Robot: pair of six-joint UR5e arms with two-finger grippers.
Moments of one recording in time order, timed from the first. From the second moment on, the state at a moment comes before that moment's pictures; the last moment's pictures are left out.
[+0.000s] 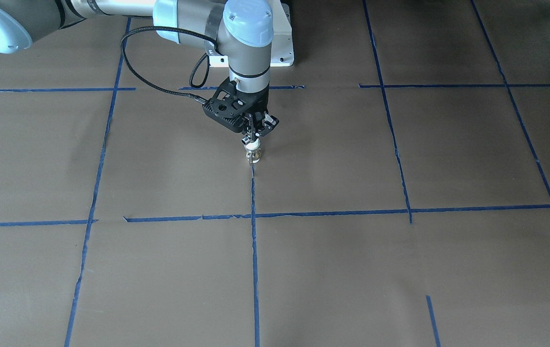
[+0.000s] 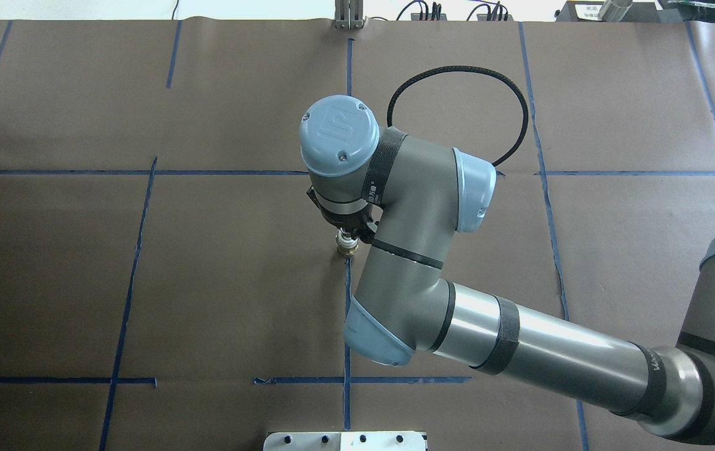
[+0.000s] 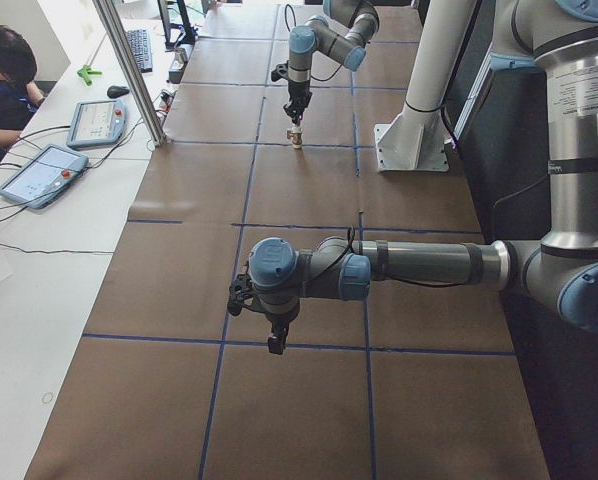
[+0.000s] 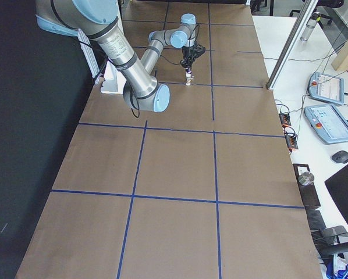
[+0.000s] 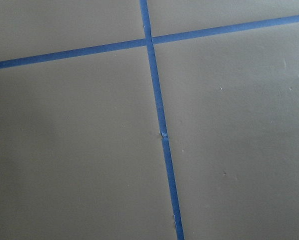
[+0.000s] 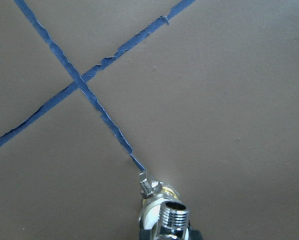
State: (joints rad) left arm -1.53 -1.41 -1.72 -1.60 -2.39 0.12; right arm 0.50 -0.68 1.58 -1.77 1.84 1.85
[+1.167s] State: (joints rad) left arm -1.53 -1.42 -1.68 -1.59 -2.38 0.11; right arm 0.67 -0.68 1.63 -1.85 1.98 1.54
